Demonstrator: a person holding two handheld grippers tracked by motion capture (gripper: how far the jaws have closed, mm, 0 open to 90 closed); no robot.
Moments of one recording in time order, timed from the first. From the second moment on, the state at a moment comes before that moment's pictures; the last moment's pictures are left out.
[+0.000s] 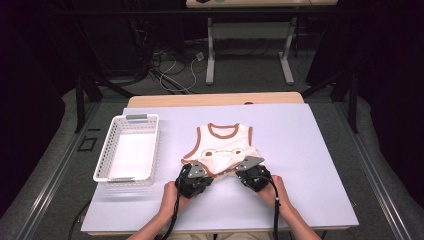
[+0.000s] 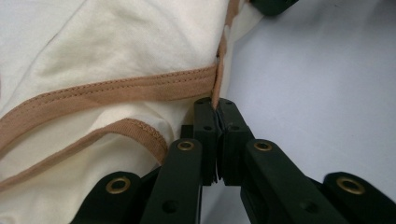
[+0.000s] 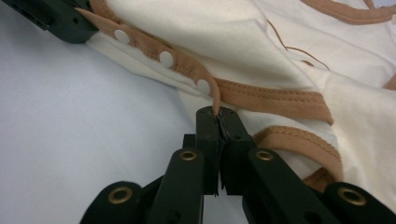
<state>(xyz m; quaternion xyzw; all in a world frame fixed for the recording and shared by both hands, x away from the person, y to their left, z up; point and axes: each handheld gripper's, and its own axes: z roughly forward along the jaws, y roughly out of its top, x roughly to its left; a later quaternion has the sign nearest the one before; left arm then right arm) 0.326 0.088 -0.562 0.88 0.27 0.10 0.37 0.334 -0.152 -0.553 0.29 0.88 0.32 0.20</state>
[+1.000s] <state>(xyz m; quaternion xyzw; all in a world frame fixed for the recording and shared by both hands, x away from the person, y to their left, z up) 0.295 0.100 -0.539 0.90 0.21 0.06 0.37 0.288 -0.167 -0.533 0.28 0.90 0.33 0.11</state>
